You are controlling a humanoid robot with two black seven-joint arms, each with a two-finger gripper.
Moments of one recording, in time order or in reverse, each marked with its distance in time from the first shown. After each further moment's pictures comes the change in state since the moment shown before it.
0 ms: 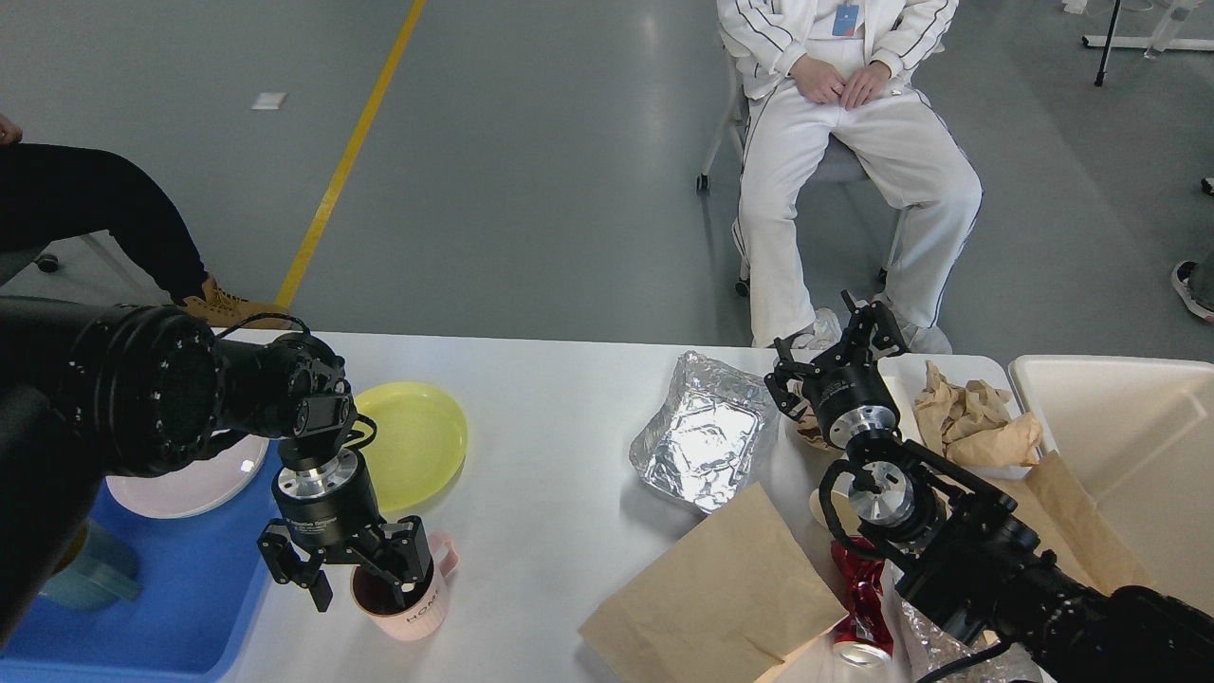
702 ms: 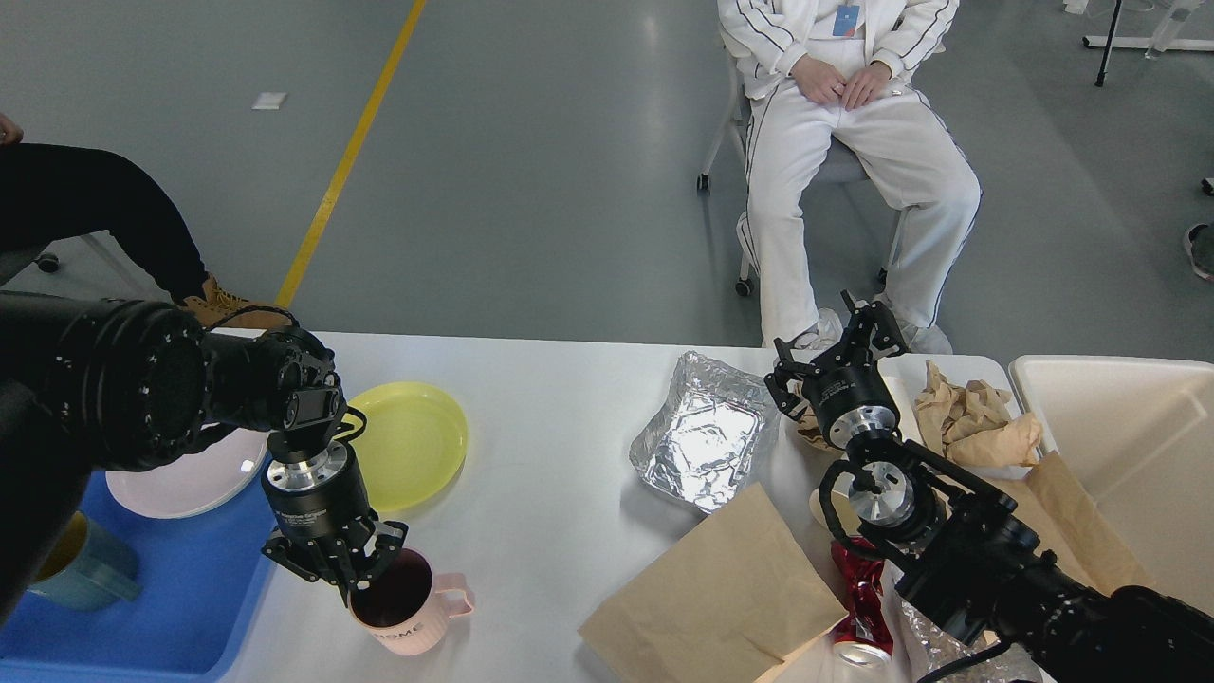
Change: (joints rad) left arm -0.014 0.024 0.007 0.000 0.000 0.000 0.000; right arm 0.000 0.000 0.000 -0.001 -0.001 0.000 0.000
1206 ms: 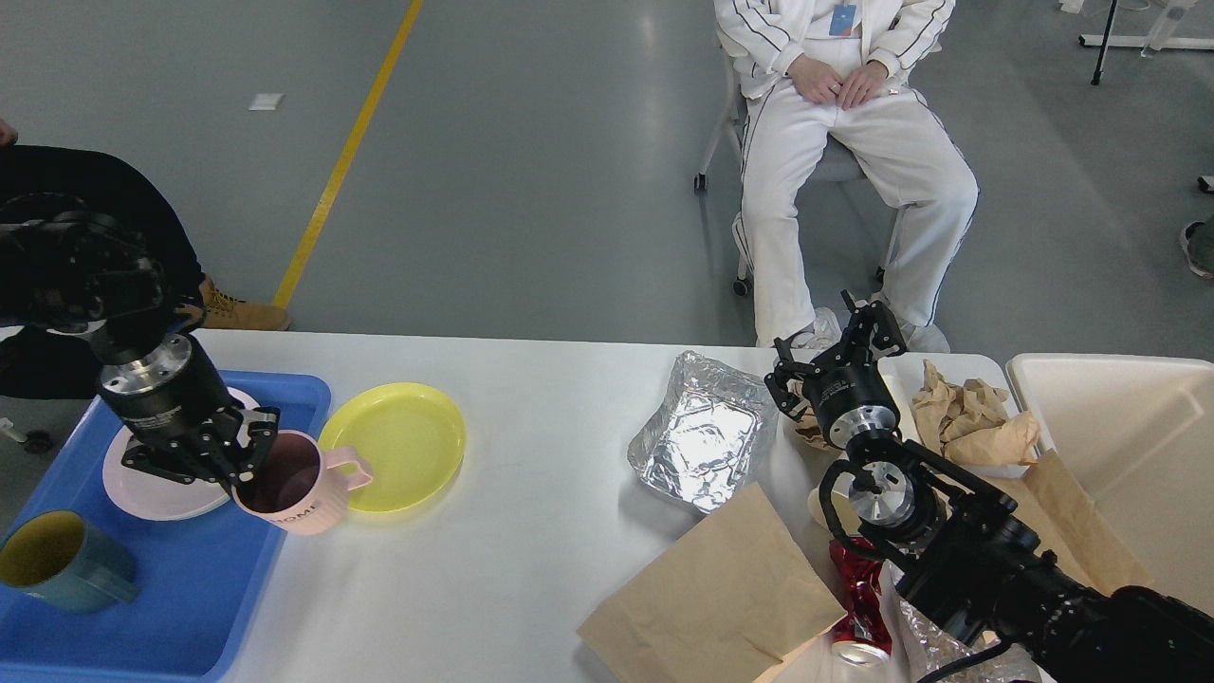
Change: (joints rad) left arm -0.182 0.384 -0.004 -0.039 0.044 0.000 0.039; right arm 0.000 0.000 0.000 0.000 0.000 0.000 0.000
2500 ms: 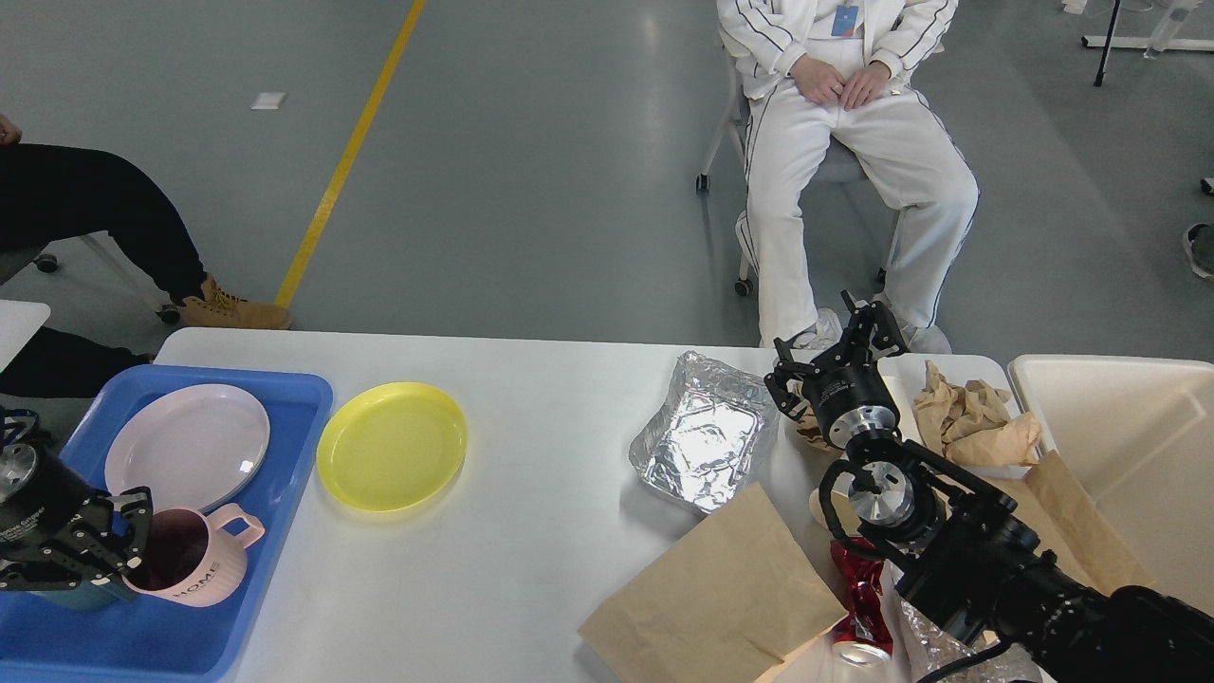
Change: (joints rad) left arm 0.342 0.227 -0.185 0.178 -0.011 0.000 0.011; right arm 0.000 0.000 0.000 0.000 0.000 0.000 0.000
